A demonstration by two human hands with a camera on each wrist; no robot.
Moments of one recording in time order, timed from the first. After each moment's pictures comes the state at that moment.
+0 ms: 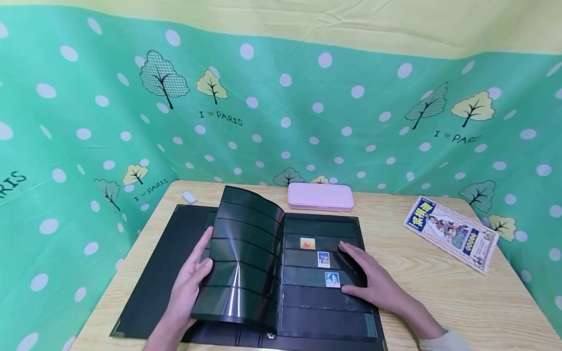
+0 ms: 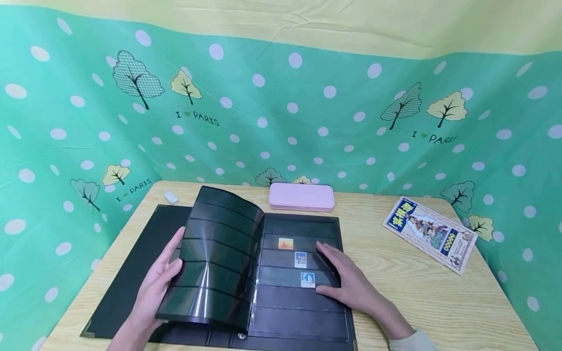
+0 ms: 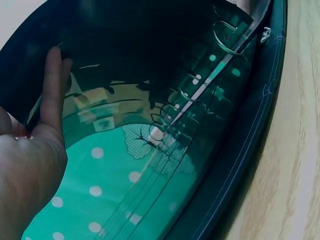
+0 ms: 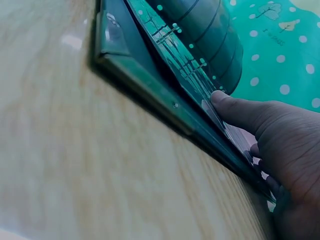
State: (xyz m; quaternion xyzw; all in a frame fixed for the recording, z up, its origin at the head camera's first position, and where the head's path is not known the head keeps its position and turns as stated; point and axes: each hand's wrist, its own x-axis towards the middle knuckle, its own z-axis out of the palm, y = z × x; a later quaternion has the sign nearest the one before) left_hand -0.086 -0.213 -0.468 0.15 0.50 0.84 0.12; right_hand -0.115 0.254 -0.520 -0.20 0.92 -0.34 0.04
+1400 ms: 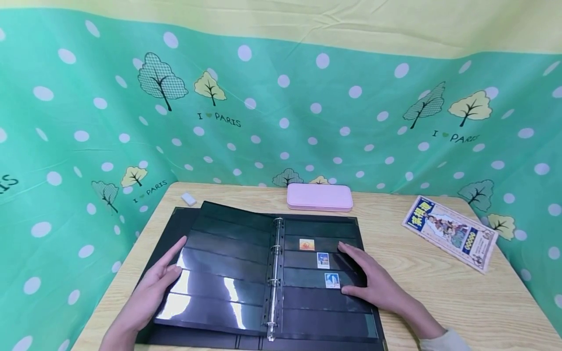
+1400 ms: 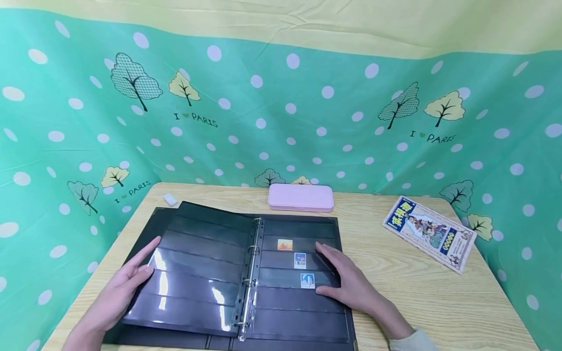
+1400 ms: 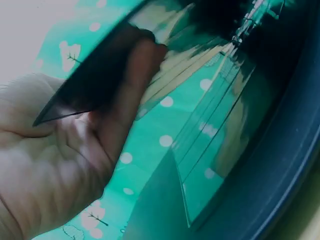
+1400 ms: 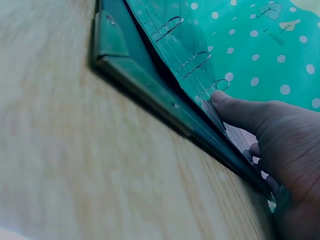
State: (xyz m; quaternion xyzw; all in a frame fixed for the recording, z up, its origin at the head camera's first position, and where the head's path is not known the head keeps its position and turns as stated) left_hand -0.089 -0.289 -0.468 0.08 0.77 0.62 0.08; right_hand -0.115 0.255 -0.519 -0.19 0.91 -0.36 0.04
